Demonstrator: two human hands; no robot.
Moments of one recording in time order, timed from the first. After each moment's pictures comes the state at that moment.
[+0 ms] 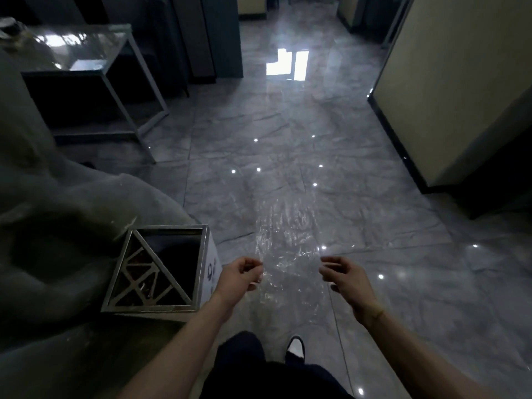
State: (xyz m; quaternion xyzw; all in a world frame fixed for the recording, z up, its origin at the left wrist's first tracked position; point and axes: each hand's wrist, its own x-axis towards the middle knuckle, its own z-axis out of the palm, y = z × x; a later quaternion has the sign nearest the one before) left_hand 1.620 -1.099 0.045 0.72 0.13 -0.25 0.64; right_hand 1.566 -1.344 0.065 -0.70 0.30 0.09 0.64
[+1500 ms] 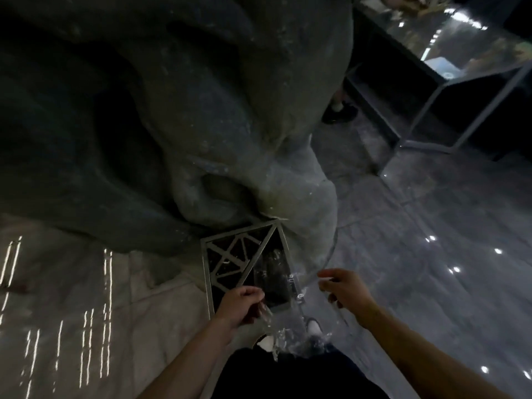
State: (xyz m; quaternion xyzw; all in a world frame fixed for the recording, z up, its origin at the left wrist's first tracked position) left_hand 1.726 -1.012 0.012 0.37 0.63 0.08 0.68; right_hand 1.972 -1.094 0.027 -0.77 -0.22 0.52 0.29
